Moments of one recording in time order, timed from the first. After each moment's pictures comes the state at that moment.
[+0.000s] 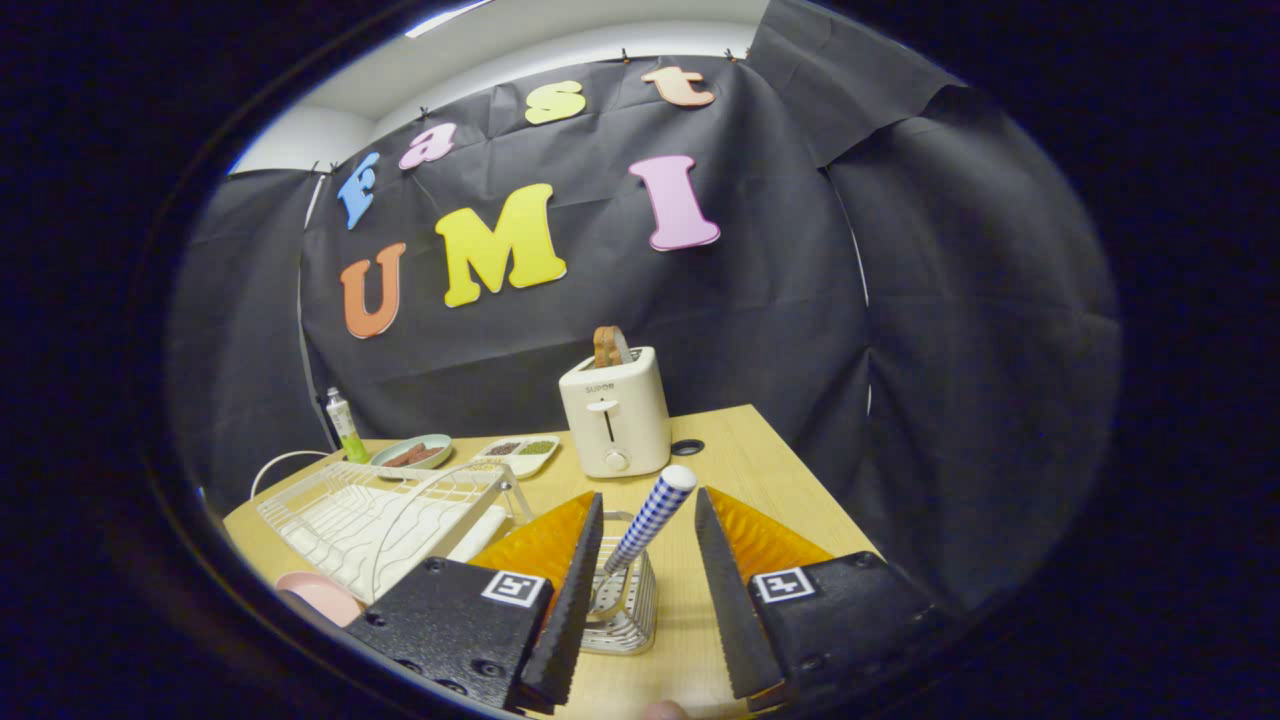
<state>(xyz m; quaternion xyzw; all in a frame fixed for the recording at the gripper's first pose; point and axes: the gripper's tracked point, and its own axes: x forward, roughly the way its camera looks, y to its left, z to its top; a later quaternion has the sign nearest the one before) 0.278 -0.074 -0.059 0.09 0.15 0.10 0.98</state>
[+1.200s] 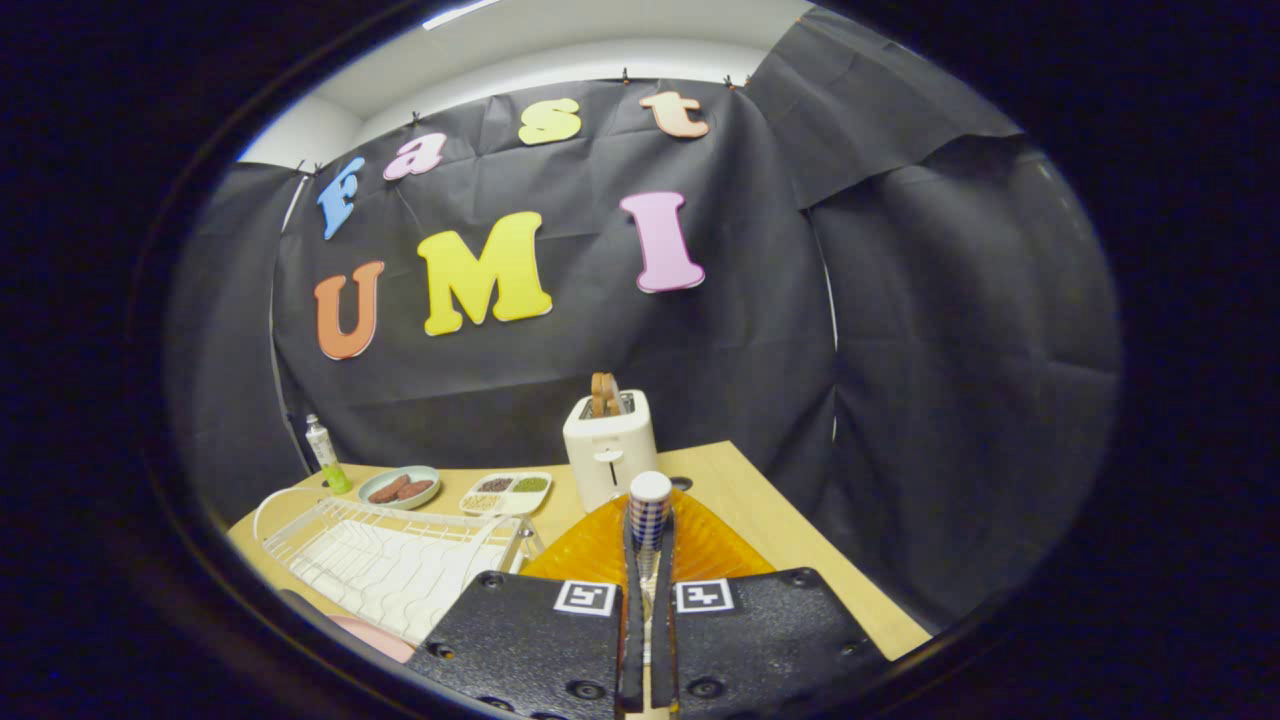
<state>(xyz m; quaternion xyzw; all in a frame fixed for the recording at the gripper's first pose) 0.243 -0.048 0.031 0.07 0.10 0.02 0.99</state>
